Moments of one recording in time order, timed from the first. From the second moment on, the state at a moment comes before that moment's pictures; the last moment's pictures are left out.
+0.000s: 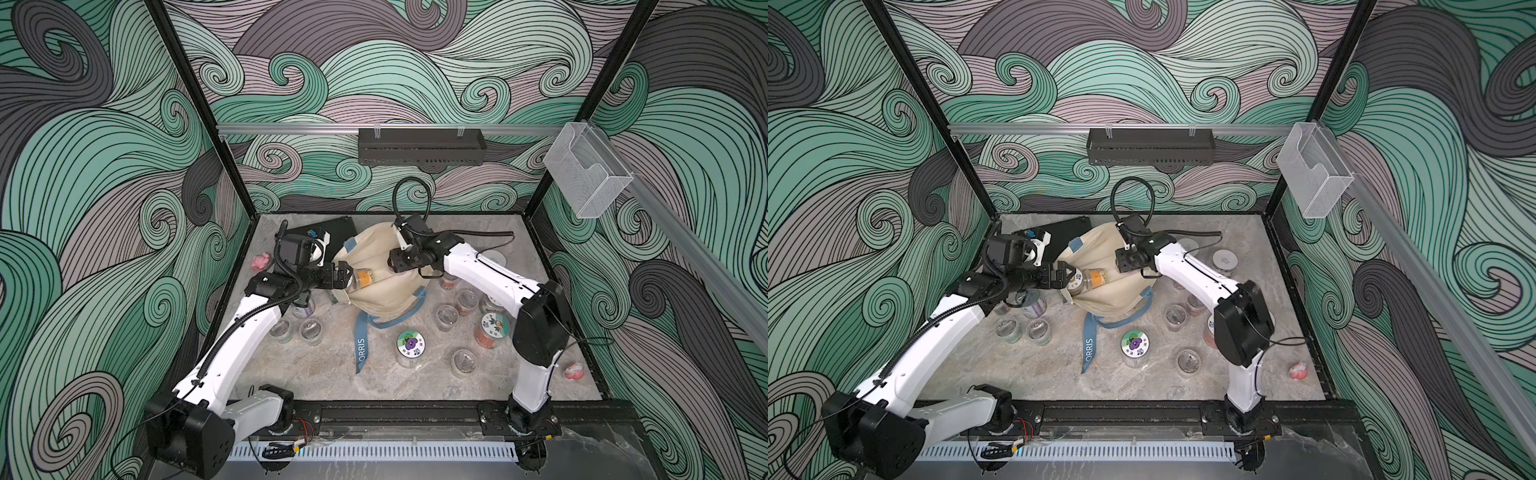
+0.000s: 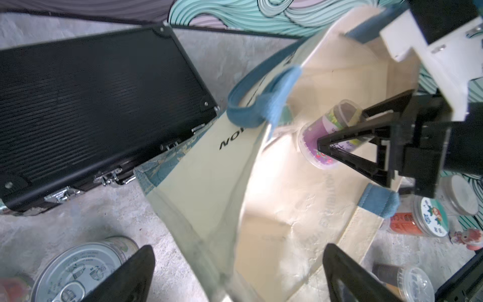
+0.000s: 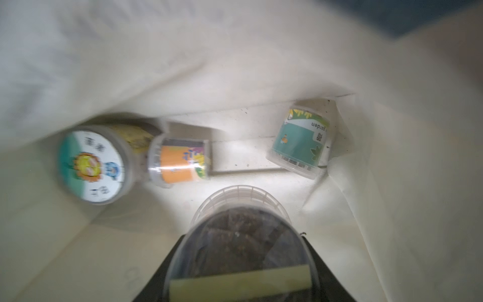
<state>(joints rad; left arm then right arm) -0.28 1.13 1.05 -0.63 0.20 -0.22 0.66 1.83 1.62 -0.69 0.01 0.30</state>
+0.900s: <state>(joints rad) -0.55 0.98 1.01 -0.40 0.26 -0.09 0.54 1.55 1.08 0.48 -0.82 1.42</state>
